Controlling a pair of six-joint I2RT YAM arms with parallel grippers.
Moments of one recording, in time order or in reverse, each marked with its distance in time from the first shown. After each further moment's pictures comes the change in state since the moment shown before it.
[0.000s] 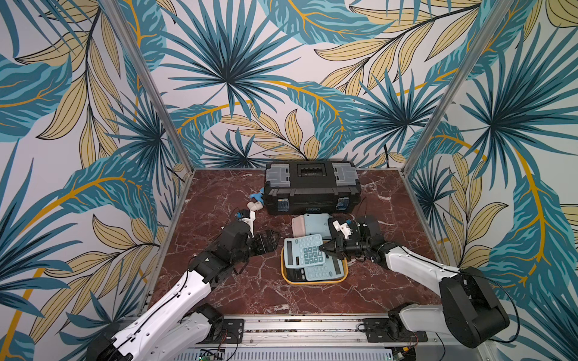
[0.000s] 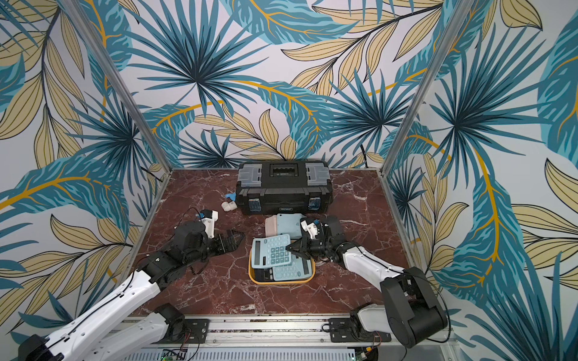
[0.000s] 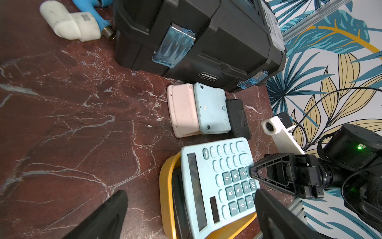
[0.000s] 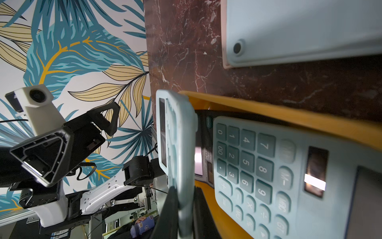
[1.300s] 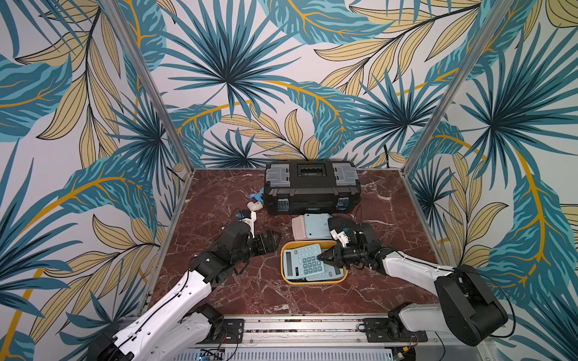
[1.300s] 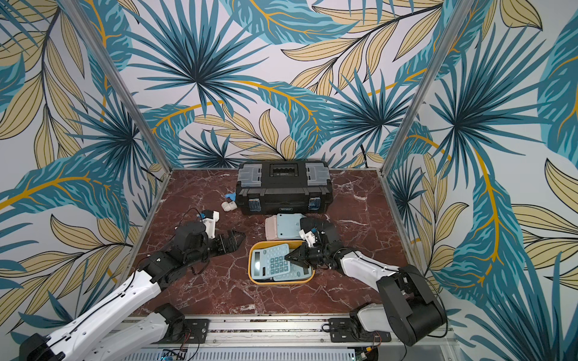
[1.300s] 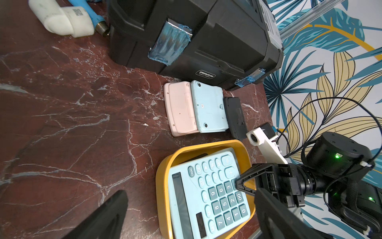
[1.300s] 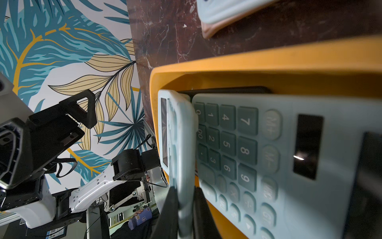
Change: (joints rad) left arm 0.000 0.003 -0.011 0.022 0.023 -0.005; right arm 0.055 0.037 -0.060 0.049 0.025 0.019
